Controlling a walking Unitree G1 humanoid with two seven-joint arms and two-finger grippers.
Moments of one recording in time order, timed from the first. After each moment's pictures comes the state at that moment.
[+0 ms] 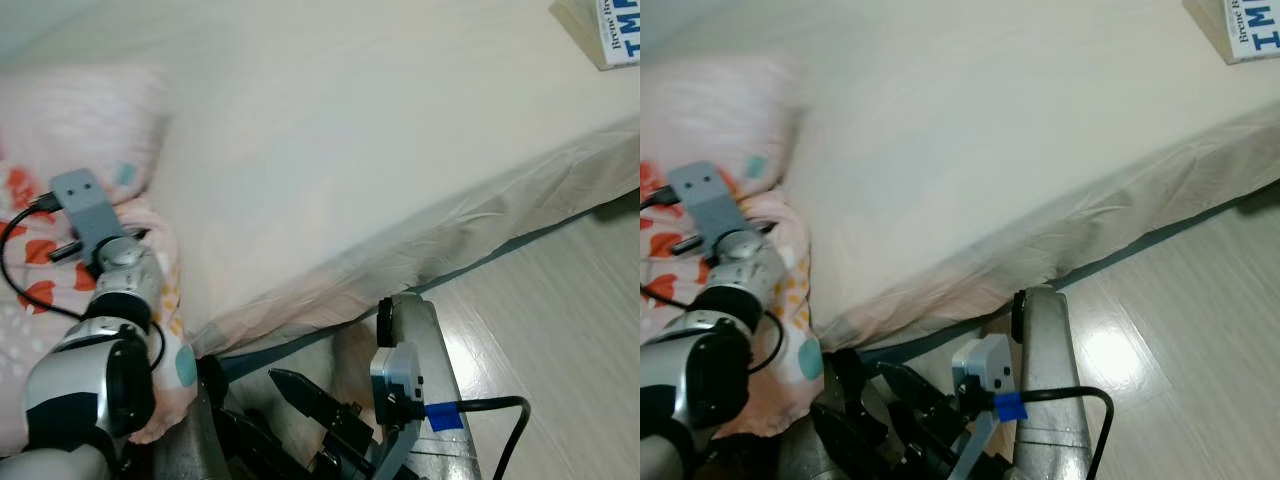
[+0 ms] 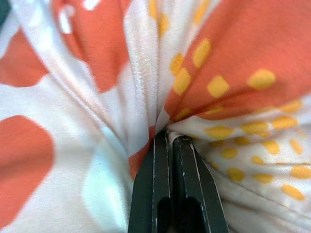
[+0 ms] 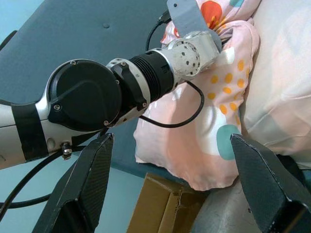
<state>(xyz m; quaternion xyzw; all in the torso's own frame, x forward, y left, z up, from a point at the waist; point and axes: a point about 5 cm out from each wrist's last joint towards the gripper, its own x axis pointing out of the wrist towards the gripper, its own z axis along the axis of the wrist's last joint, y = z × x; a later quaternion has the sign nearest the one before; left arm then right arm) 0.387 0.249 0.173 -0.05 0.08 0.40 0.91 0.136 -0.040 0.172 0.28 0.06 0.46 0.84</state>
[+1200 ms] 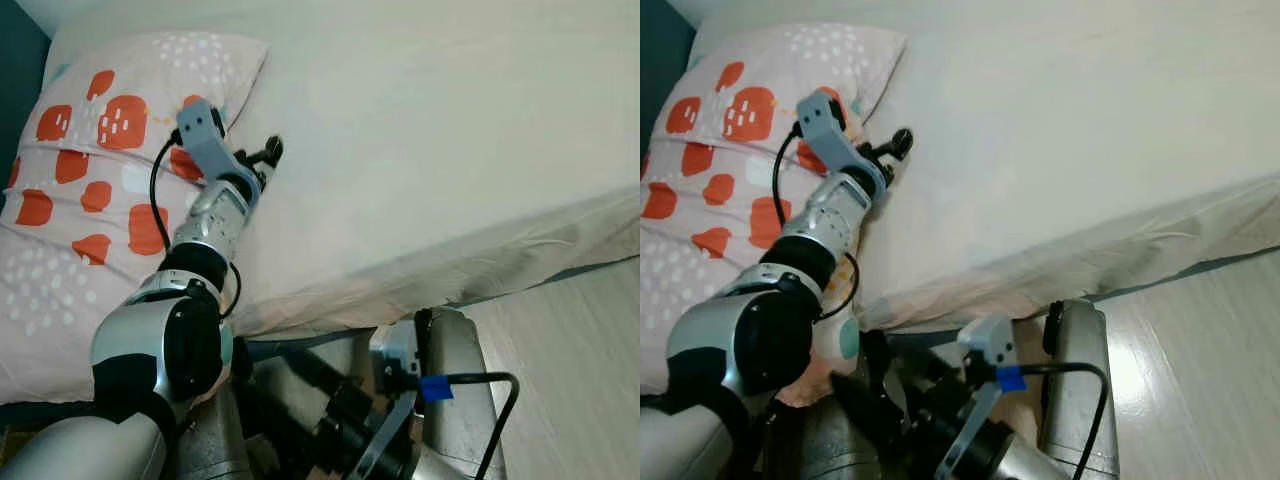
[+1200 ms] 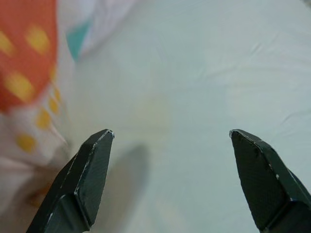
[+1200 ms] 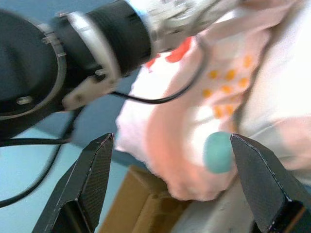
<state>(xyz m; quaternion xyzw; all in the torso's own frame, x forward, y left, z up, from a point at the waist) 0.425 0.130 0.260 -0.26 -0.06 -0.12 0.96 0.173 -0.051 0.164 0.25 0.02 0.43 0.87</state>
